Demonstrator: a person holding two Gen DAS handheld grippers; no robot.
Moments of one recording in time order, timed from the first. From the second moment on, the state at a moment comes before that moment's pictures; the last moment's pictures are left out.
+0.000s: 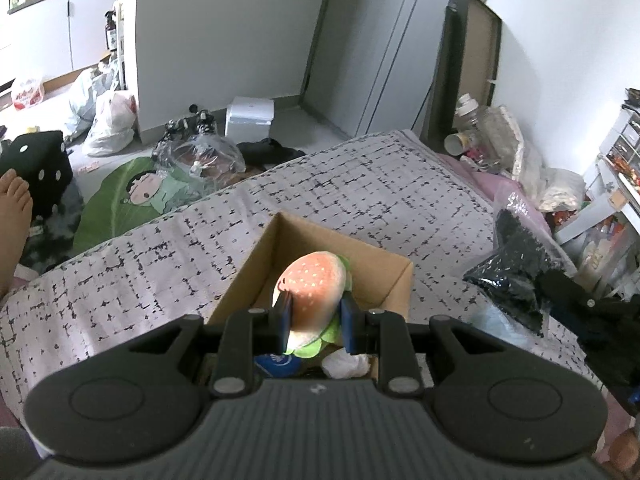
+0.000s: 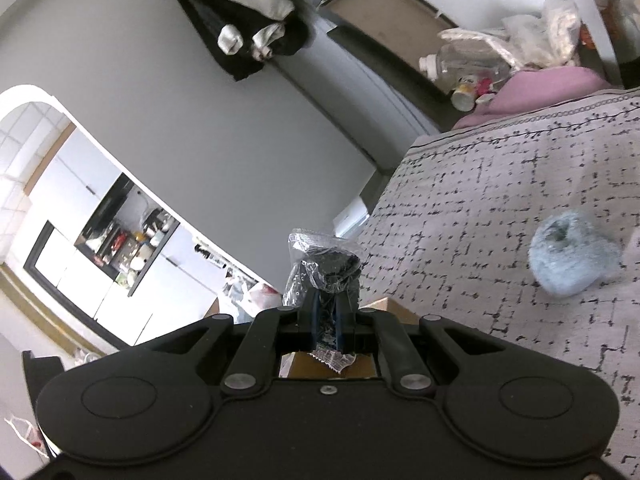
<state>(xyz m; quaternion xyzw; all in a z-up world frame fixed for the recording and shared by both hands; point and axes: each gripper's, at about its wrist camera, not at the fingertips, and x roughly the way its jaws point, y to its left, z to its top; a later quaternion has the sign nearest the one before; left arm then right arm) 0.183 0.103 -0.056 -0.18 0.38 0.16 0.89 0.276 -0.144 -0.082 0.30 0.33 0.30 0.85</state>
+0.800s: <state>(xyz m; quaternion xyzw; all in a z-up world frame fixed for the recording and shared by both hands) 0.212 0.146 -0.114 -0.20 0.45 0.16 0.86 0.288 -0.081 -0.110 0.24 0.39 0.30 0.84</state>
